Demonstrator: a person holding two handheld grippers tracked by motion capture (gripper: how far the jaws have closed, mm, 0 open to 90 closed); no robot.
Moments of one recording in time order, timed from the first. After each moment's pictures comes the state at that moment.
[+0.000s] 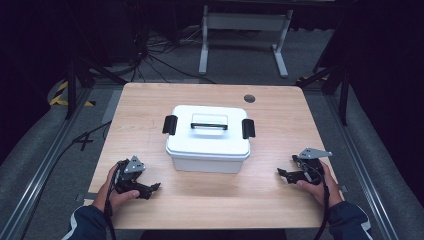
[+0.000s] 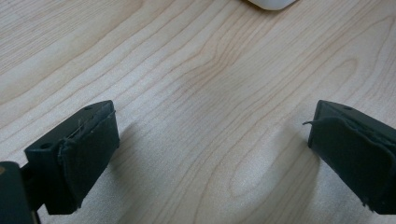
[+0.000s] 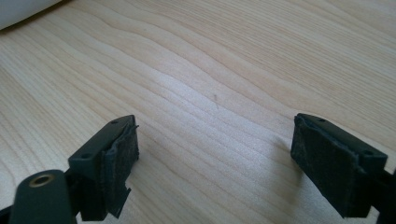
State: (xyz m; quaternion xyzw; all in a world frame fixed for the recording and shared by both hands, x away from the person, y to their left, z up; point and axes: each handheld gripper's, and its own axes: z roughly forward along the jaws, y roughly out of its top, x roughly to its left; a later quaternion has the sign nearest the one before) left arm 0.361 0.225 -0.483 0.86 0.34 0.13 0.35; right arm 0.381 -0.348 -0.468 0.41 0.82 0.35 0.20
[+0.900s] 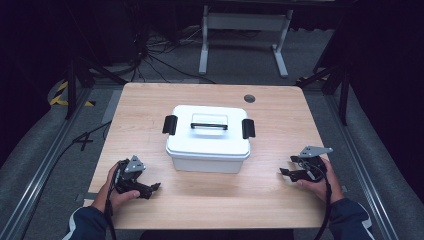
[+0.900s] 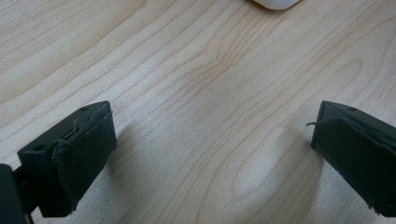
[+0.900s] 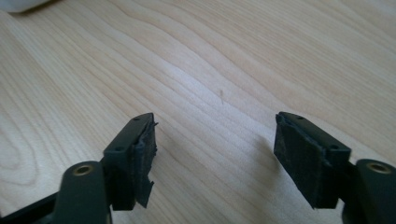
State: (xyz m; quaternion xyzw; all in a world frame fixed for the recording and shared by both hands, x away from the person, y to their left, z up) left arm 0.361 0.224 -0.483 0.86 0.35 0.13 0.35; right arm 0.384 -0.352 -0.454 0.37 0.85 0.33 0.17
